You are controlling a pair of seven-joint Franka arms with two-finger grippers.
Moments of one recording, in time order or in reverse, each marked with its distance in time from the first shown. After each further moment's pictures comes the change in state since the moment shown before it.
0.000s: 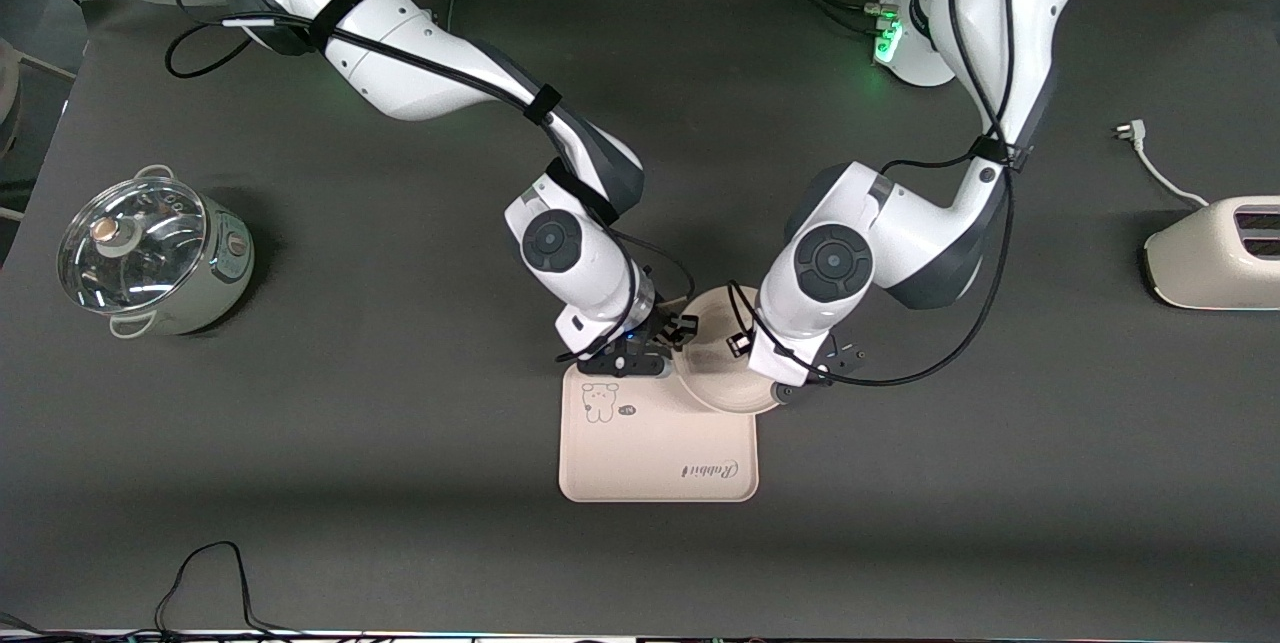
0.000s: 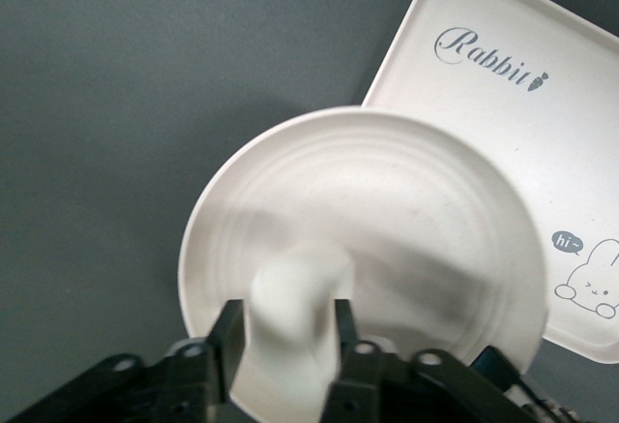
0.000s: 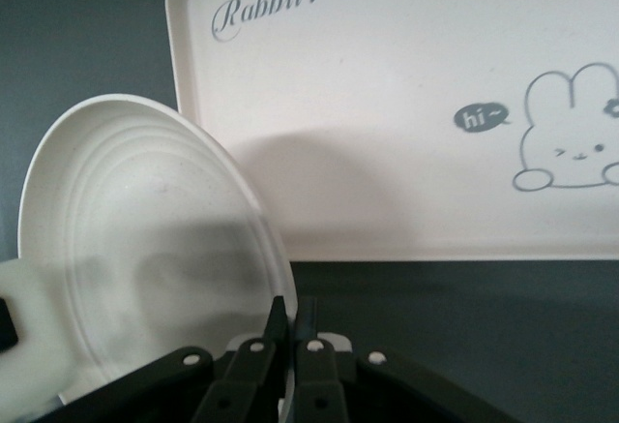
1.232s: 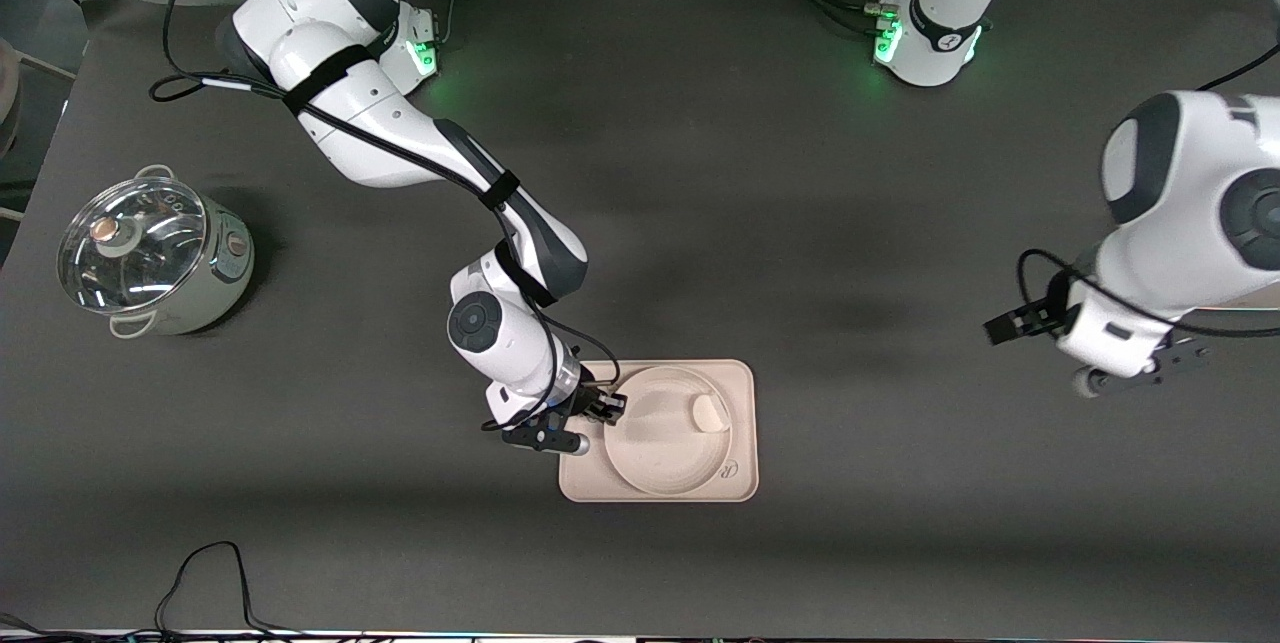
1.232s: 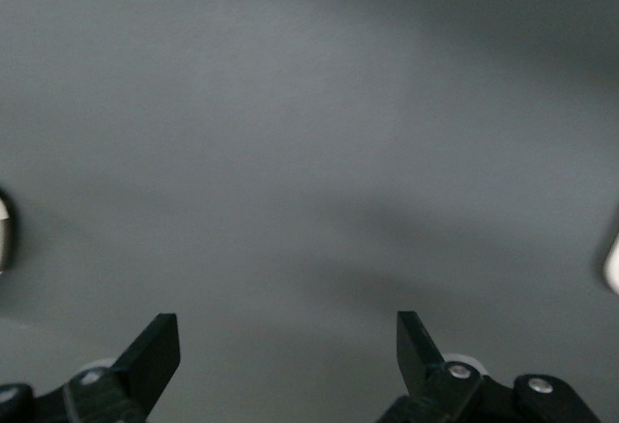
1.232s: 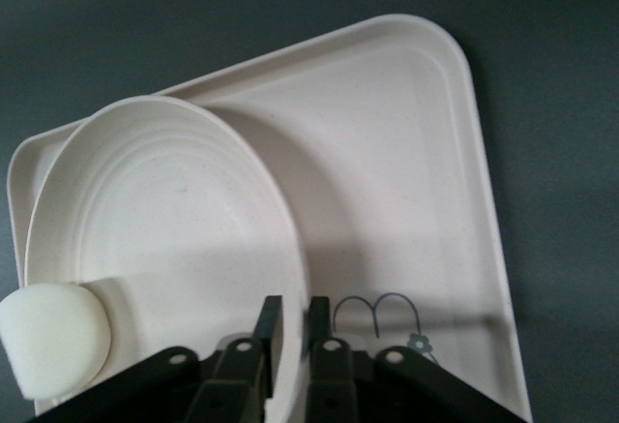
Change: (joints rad) left arm 0.462 -0.386 0.020 -0.250 0.010 -0.171 0.645; right arm -0.116 0.138 -0.040 0.074 -0.004 0.112 -0.107
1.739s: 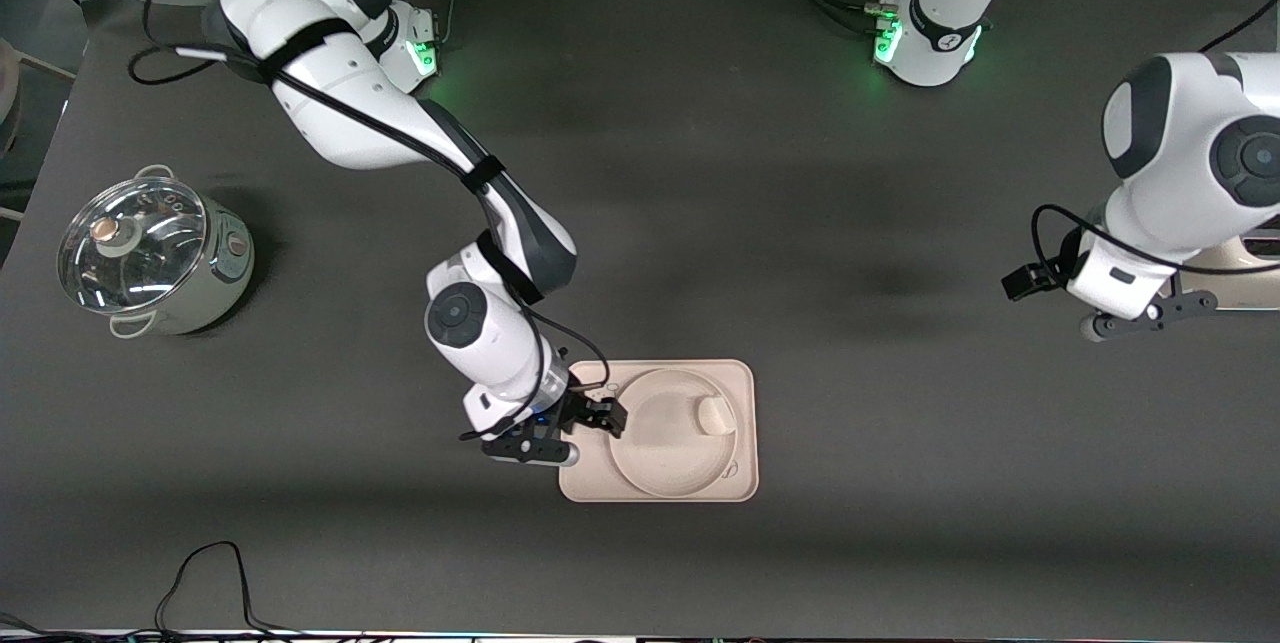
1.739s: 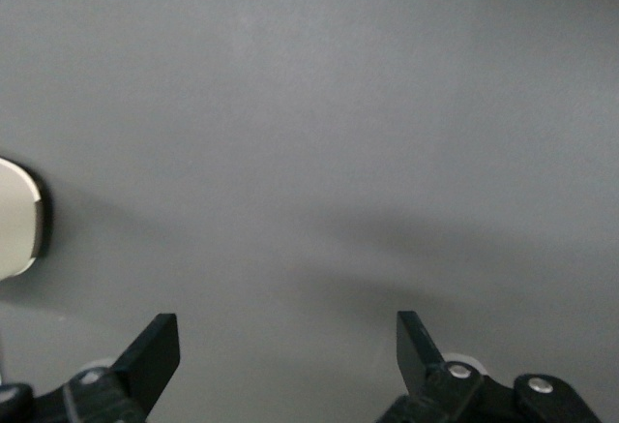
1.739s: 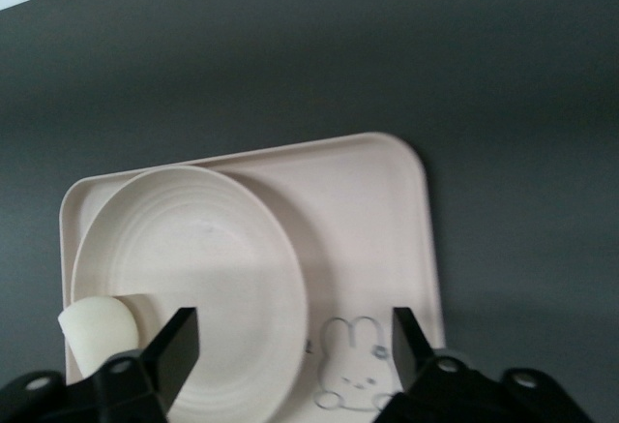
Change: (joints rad) left arm 0.050 -0.187 0.000 -0.302 0.000 0.140 0.069; right arm -0.008 -0.113 -0.040 0.064 -0.087 -0.206 -0.033
